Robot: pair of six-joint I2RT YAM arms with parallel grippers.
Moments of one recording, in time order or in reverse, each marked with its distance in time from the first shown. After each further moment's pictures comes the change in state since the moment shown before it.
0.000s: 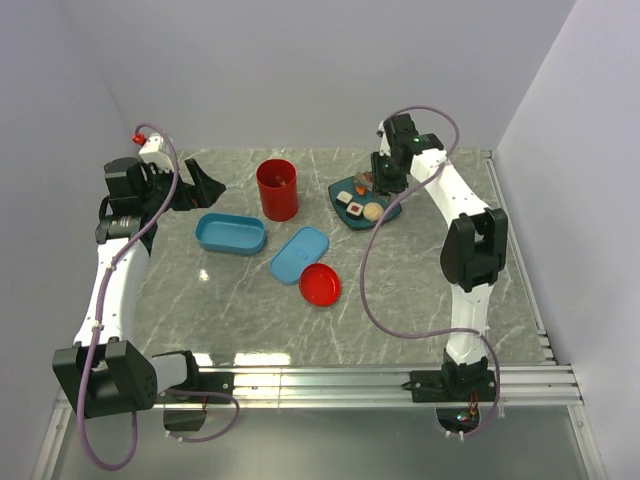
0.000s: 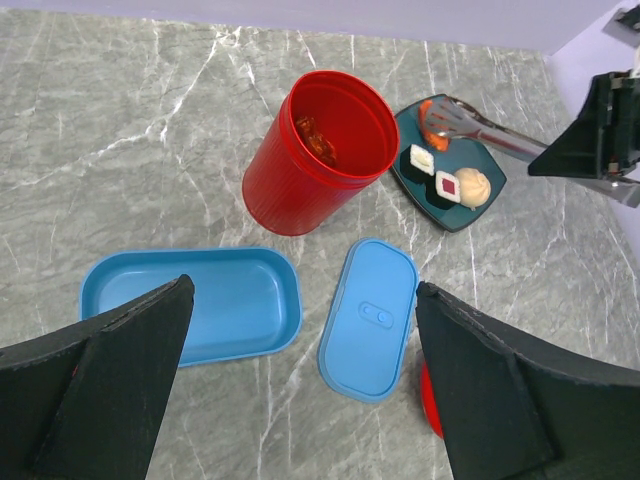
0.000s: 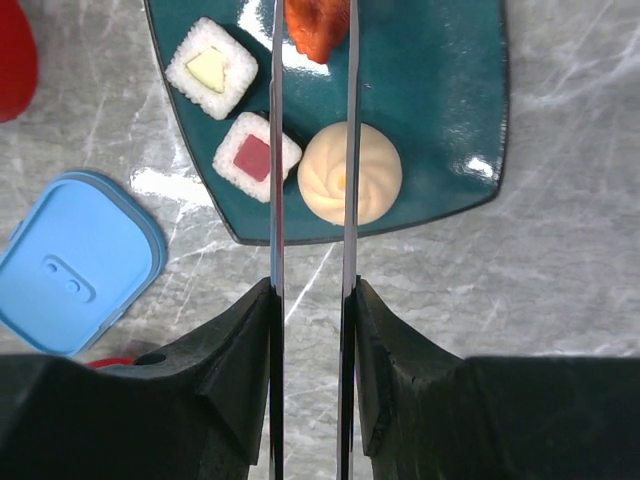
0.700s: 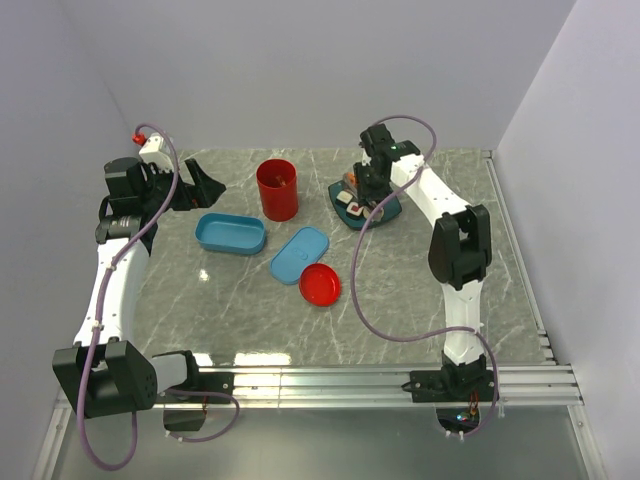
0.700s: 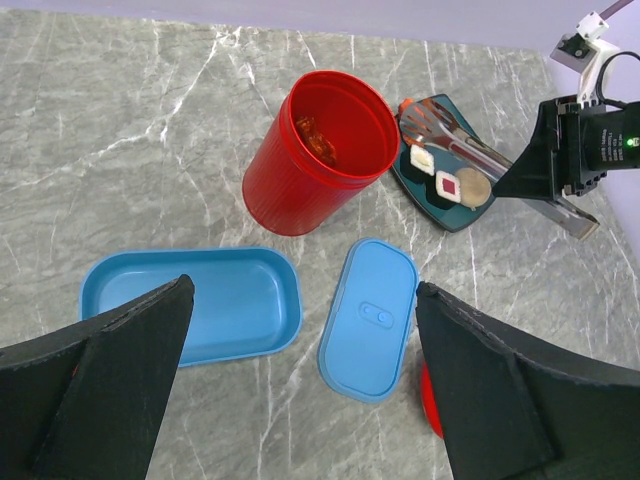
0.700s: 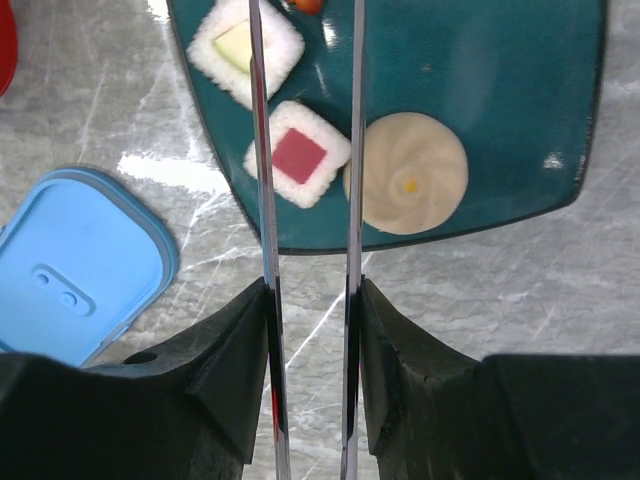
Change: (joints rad) left arm -0.001 0.000 0.000 0.000 -0.001 0.000; right arm 0.095 0.054 0.000 0.003 0.074 0.051
